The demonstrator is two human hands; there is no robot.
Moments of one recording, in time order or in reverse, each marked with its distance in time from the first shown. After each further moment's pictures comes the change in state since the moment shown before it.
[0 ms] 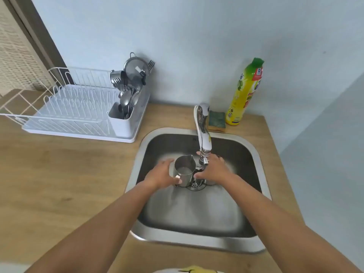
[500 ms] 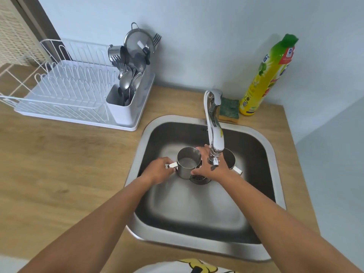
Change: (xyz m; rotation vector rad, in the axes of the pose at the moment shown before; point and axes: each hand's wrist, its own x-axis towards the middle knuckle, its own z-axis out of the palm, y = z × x) left_hand 0.024 -0.038 0.008 -0.146 0.005 -0.110; right_hand 0.049 0.012 0.051 0.010 -0.044 -0.044
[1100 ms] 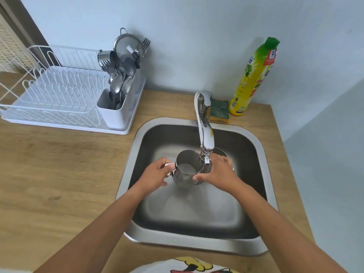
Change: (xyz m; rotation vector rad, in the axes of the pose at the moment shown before) left_hand -0.045 0.030 -0.005 -0.512 -0.052 0.018; right_hand -0.079 -0.010 -0.050 0.233 0.058 0.062
